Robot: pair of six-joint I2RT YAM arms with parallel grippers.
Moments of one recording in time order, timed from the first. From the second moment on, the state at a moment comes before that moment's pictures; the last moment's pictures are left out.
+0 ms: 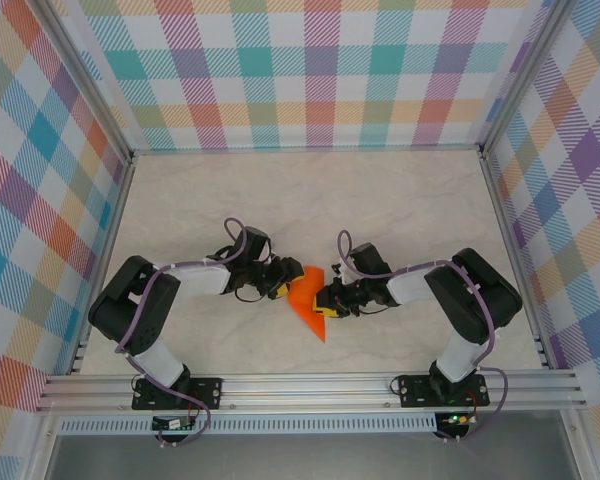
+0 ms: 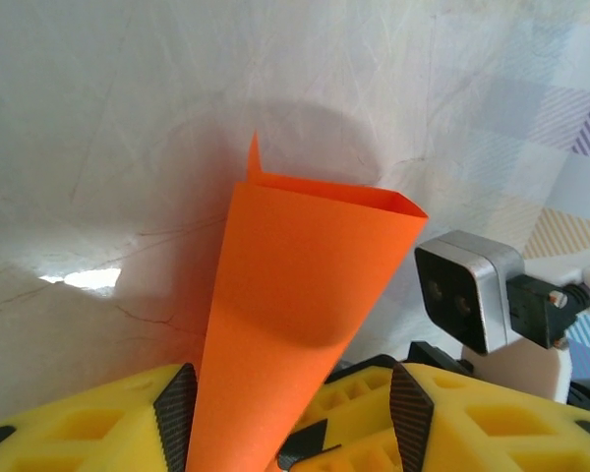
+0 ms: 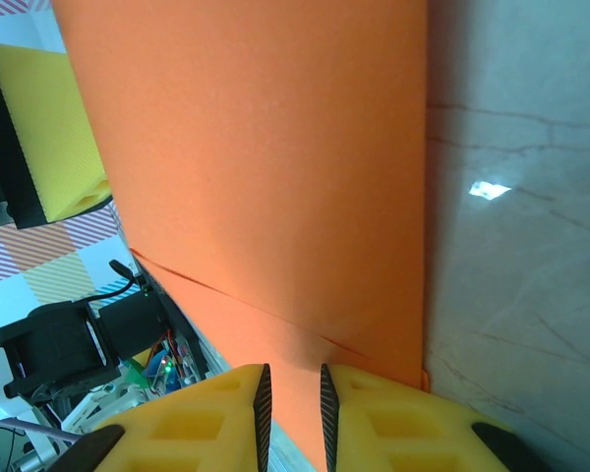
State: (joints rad) left arm -0.54 1.65 0.73 0.04 0.56 -1.11; right arm 0.61 1.71 0.58 0.18 -0.82 0.93
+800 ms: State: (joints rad) left arm -0.51 1.65 0.66 0.15 0.63 -1.18; right arm 0.61 1.71 0.59 0.17 -0.83 0.93
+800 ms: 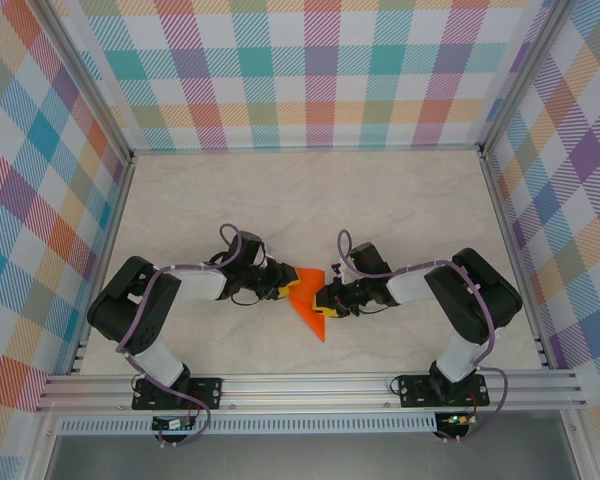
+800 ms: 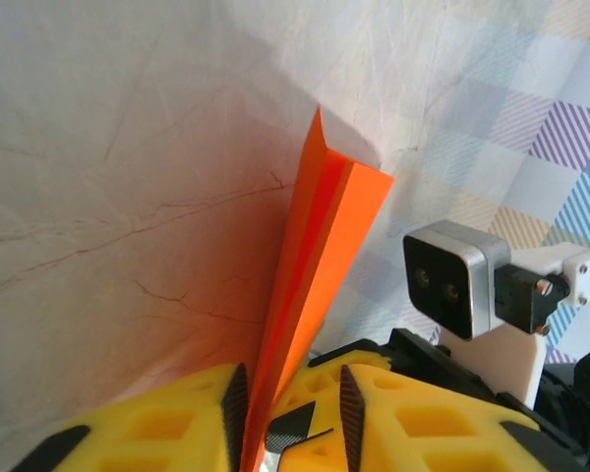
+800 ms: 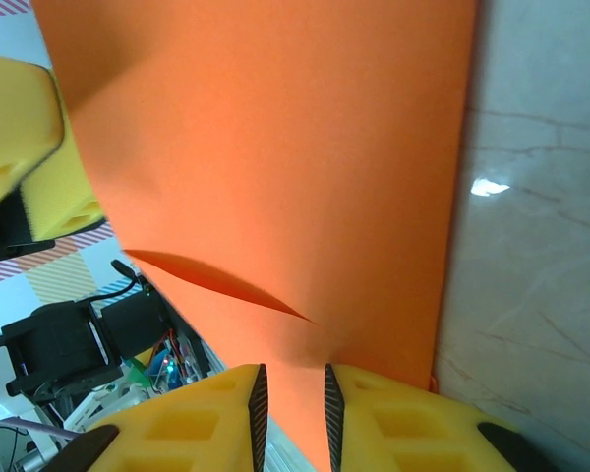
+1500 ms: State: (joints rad) left arm -0.51 1.51 0.68 -0.03 0.40 -1.16; right arm 0.70 1.24 0.63 -0.14 -0.34 0.79
